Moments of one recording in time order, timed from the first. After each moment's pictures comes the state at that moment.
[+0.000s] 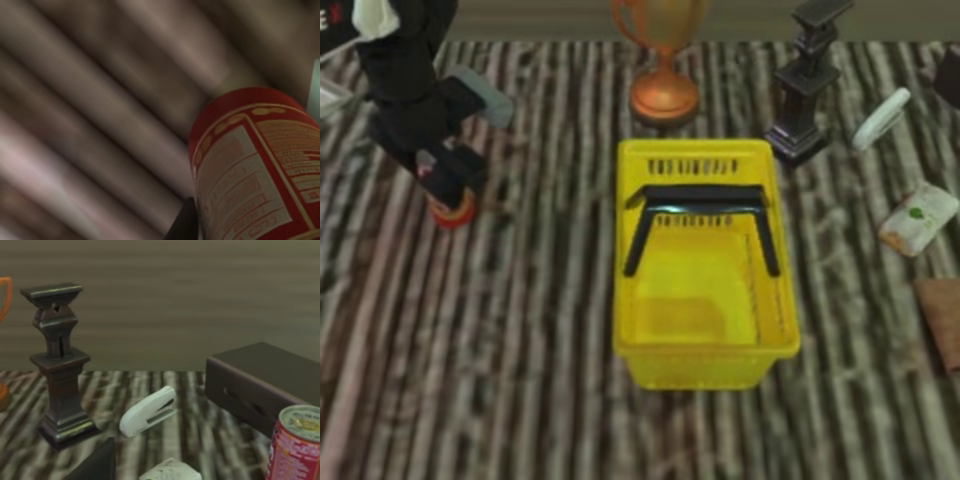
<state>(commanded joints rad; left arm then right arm) -0.15 2.38 1.97 -1.16 0.00 0.67 0.00 0.00 0.00 0.00 0.00 0.00</state>
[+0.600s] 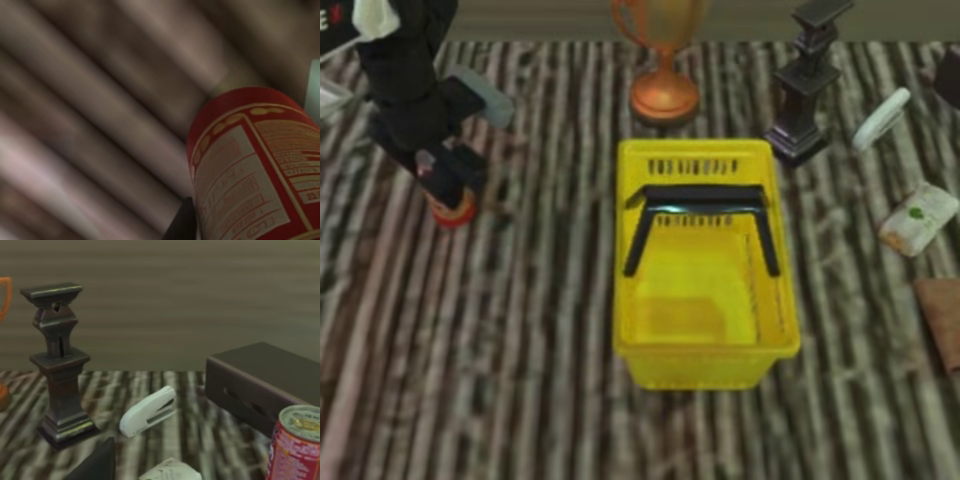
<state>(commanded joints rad) -0.15 2.38 1.97 -1.16 0.00 0.67 0.00 0.00 0.00 0.00 0.00 0.00</state>
